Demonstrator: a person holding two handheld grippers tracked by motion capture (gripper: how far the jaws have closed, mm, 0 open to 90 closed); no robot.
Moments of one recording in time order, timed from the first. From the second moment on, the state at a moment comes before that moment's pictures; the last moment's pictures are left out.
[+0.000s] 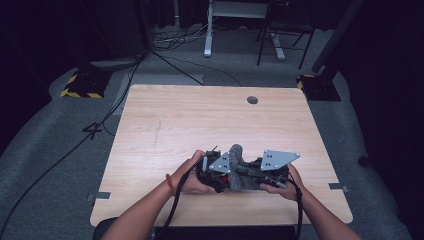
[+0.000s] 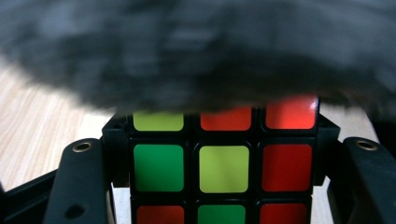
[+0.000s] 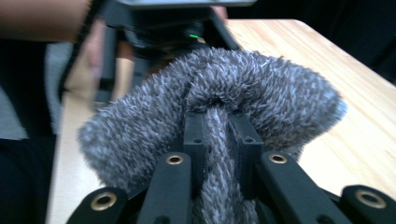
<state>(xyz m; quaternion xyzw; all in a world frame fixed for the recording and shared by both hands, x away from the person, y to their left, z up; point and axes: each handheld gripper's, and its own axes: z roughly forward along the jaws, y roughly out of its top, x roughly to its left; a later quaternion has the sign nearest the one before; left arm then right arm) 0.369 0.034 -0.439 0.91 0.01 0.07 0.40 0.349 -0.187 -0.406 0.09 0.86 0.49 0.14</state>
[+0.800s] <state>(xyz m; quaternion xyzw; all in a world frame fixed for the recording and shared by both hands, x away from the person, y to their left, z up) 0.370 0.042 -0.429 0.91 0.02 0.08 0.42 0.350 -0.194 -0.407 0.09 0.86 0.48 0.14</state>
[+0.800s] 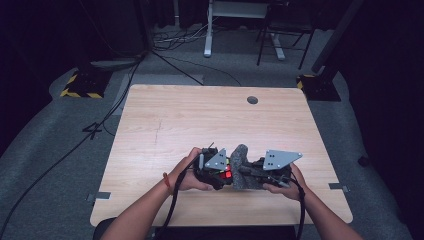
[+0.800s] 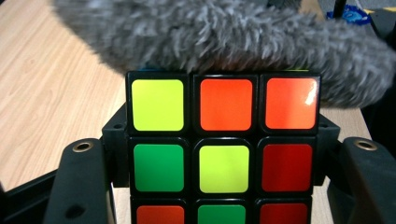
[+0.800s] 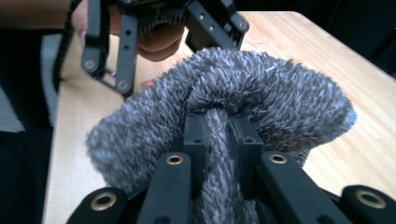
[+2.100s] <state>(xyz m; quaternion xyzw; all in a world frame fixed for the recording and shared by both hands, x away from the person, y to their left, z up) 0.369 0.041 -0.431 0.91 0.01 0.09 0.40 0.361 -0.210 -0.410 0.10 0.83 0.55 0.05</state>
